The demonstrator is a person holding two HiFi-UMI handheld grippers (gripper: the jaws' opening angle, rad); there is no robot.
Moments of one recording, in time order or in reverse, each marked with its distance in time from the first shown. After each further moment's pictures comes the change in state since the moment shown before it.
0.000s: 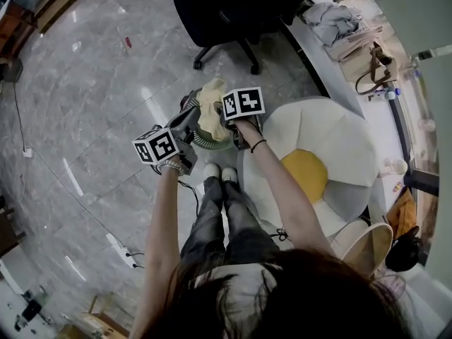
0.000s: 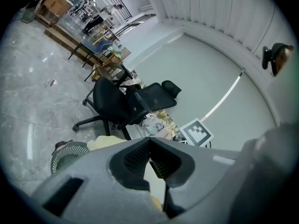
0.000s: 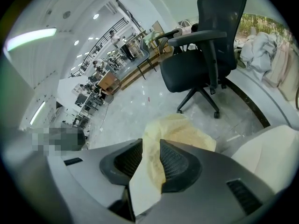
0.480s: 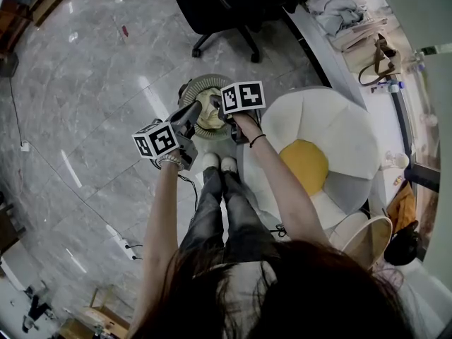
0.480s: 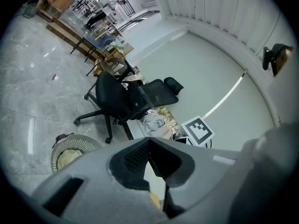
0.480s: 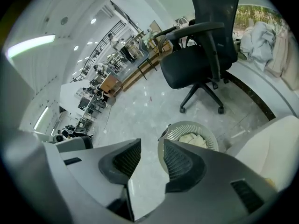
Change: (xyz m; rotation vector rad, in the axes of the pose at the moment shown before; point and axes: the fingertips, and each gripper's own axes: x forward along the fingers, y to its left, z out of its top) left arm 0.001 0.013 -0.021 -0.031 0.040 0.001; right arm 0.014 0.005 -0.012 0.036 -0.010 0.046
